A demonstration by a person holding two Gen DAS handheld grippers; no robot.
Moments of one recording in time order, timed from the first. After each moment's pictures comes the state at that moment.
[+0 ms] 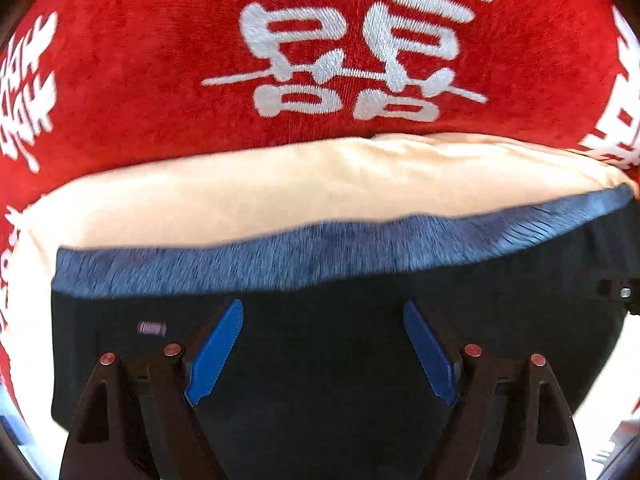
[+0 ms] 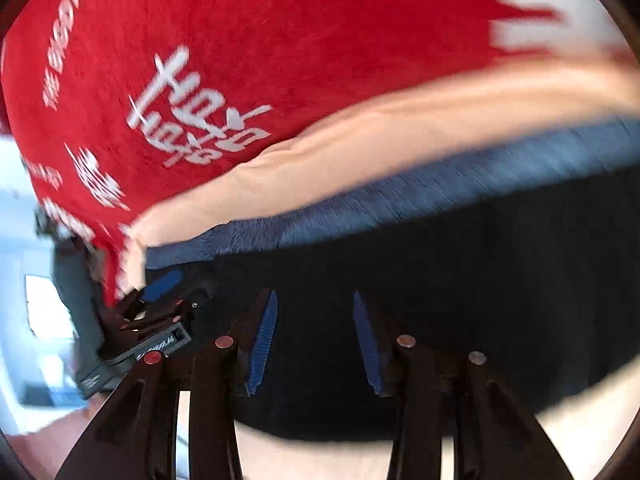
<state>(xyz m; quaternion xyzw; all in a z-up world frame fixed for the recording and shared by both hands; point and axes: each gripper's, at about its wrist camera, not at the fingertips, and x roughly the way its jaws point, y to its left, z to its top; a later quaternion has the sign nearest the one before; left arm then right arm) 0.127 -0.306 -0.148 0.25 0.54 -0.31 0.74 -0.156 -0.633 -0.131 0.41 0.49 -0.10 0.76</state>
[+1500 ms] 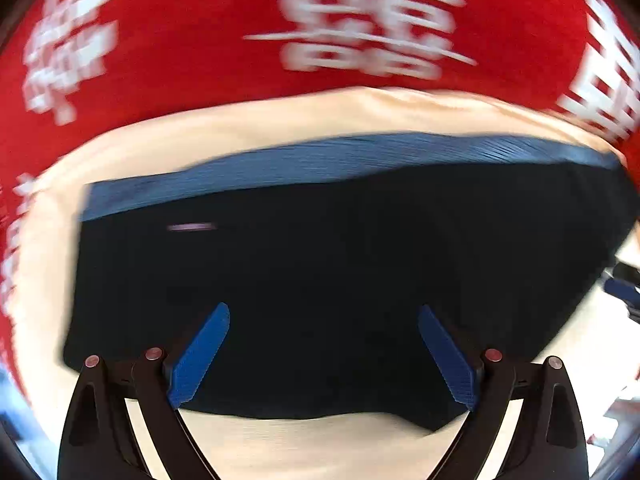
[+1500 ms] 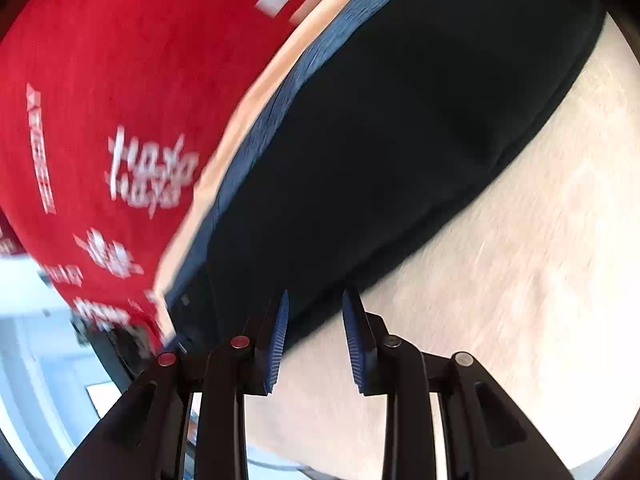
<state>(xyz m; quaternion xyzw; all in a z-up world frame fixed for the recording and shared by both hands) 0.094 -0.255 -0.144 0.24 0.56 -0.33 0.72 -0.302 -0.632 -0.156 0.61 0.38 -0.18 0.66</state>
